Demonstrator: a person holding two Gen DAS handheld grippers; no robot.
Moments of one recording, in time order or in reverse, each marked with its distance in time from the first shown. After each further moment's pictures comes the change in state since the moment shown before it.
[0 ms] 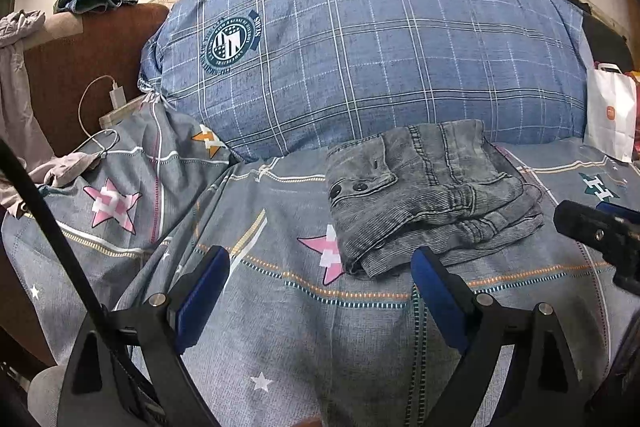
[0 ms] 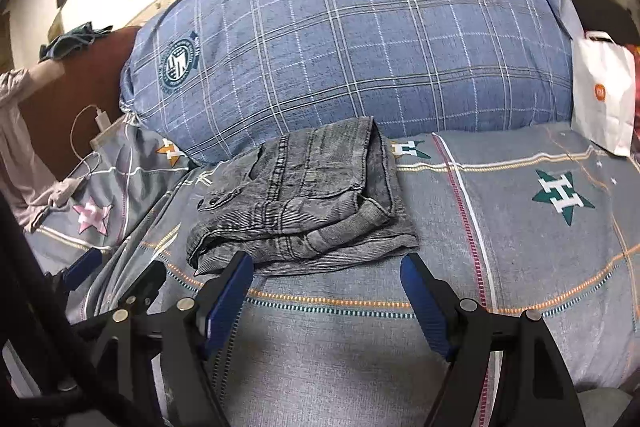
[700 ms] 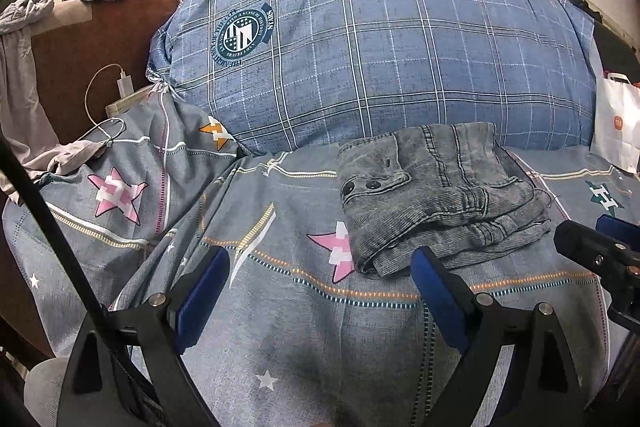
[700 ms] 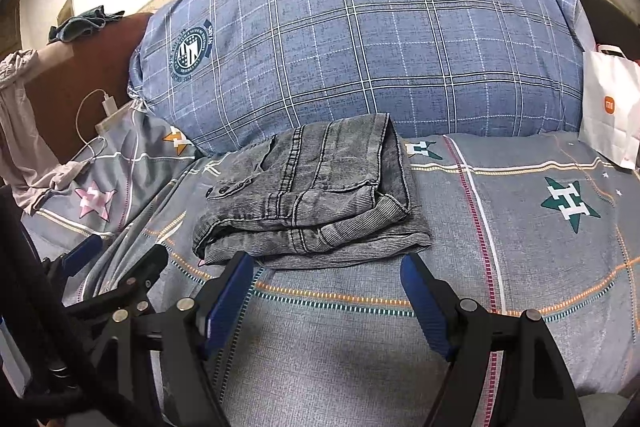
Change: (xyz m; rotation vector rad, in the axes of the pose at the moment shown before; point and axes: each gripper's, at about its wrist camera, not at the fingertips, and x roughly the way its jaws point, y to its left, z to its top) left arm 0.003 0.008 -0.002 -0.034 0.012 0.012; right arm 0.003 0.009 -0.004 -0.048 0.014 0.008
